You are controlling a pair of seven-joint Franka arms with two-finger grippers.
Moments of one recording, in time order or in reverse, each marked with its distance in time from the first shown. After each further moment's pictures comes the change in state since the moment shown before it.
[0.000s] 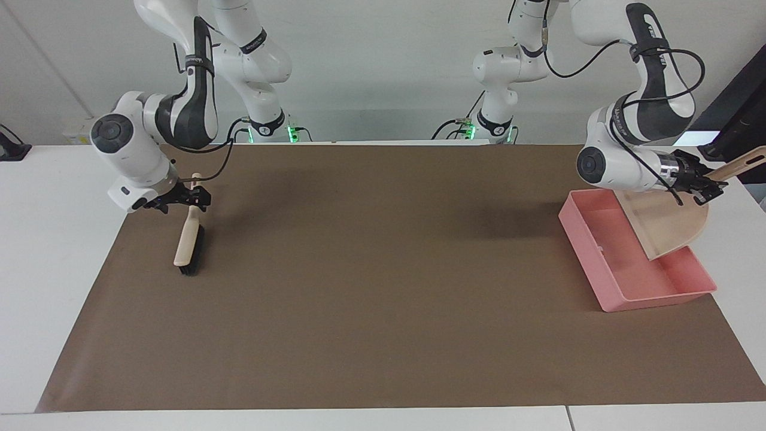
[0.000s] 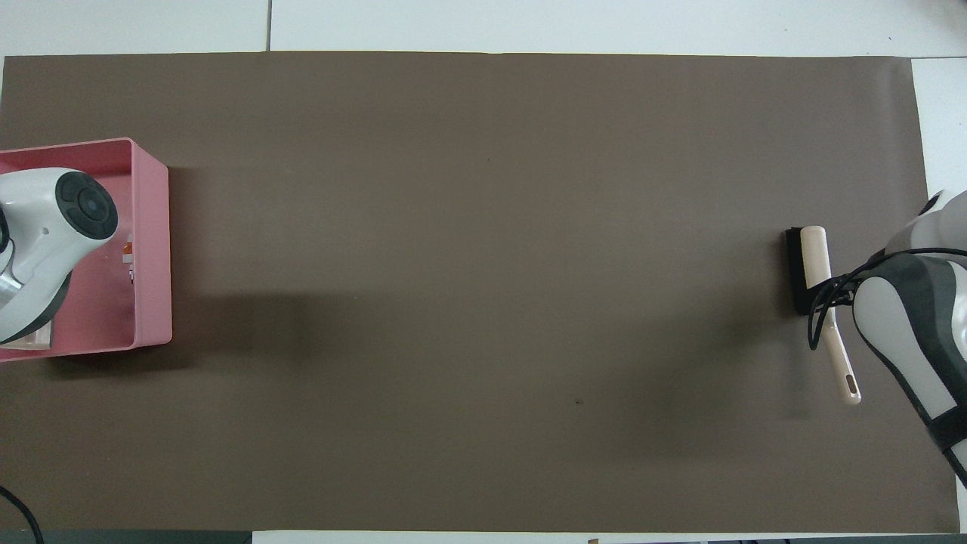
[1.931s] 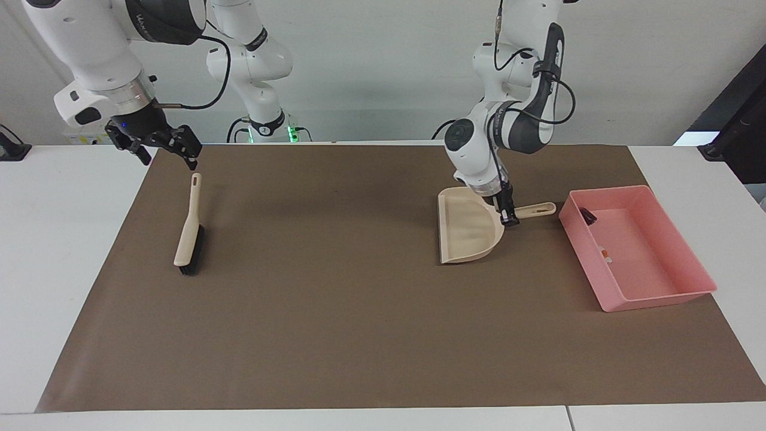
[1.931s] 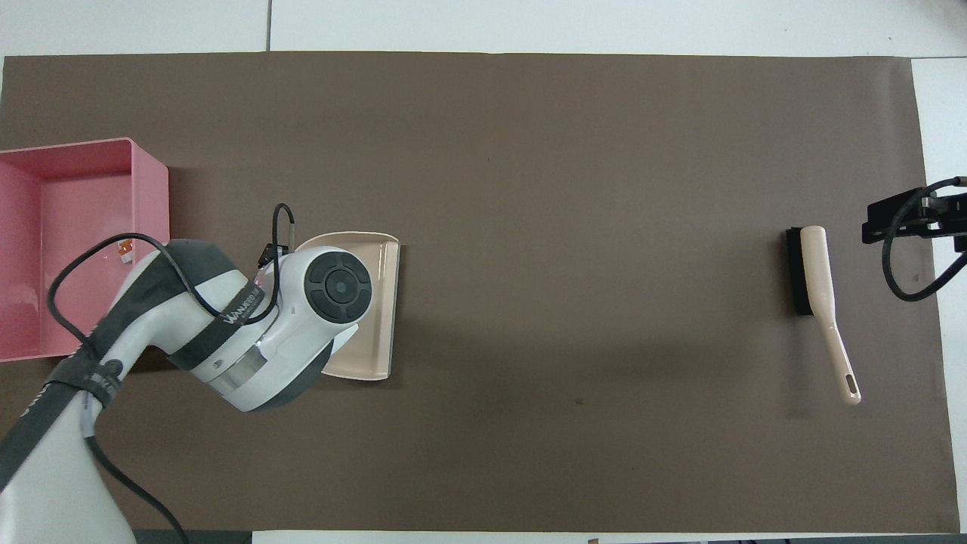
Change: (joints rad) left arm -0.497 0.029 -0.021 -0.152 -0.766 0.311 -0.278; right arm 0.290 -0.045 -0.176 0.445 0.096 -0.415 0.277
